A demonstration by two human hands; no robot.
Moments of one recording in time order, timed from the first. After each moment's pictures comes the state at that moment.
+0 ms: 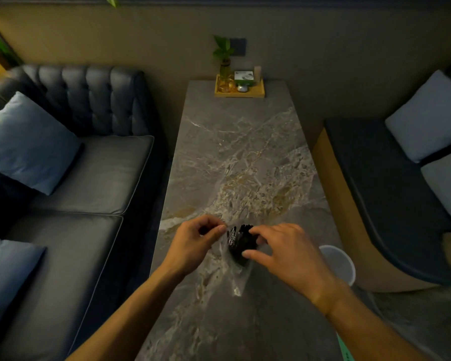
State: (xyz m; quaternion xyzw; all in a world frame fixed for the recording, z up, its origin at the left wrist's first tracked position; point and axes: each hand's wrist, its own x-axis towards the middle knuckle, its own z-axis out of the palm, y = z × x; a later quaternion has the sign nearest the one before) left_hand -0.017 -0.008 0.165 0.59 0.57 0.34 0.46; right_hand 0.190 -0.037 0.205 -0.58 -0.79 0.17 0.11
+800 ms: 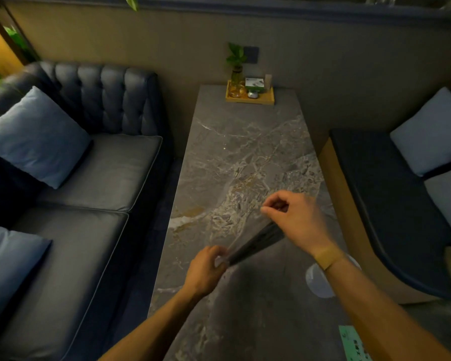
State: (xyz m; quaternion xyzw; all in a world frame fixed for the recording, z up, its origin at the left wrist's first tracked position) left_hand -0.036 -0.028 0.038 0.68 0.61 0.19 0.36; right_hand 0.177 0.009 0.216 -0.64 -0.67 0.25 0.28
